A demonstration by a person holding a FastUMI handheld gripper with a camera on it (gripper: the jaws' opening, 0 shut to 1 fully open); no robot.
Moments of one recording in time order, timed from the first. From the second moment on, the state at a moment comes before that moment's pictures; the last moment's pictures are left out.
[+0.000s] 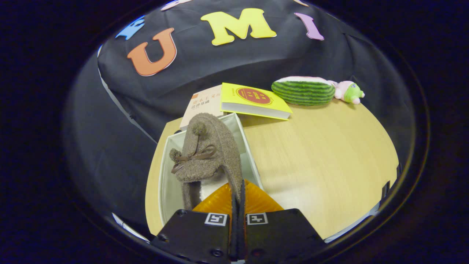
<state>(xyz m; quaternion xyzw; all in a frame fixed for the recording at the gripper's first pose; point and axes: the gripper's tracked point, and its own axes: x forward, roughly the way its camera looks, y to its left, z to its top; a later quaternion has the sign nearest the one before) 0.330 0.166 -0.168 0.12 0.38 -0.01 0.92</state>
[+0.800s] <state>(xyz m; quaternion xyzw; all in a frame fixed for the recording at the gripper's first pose) 0.301 0.140 -0.027 0.05 0.10 -0.02 0.99</state>
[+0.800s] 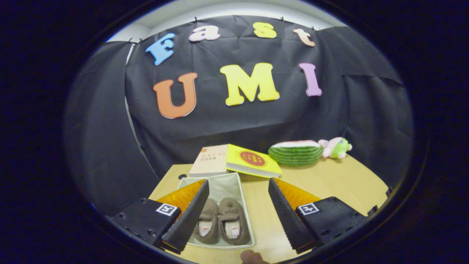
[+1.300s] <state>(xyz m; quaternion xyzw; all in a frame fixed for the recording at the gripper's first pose) 0.199 0.092 0.036 0.04 0.01 -0.04 1.00</state>
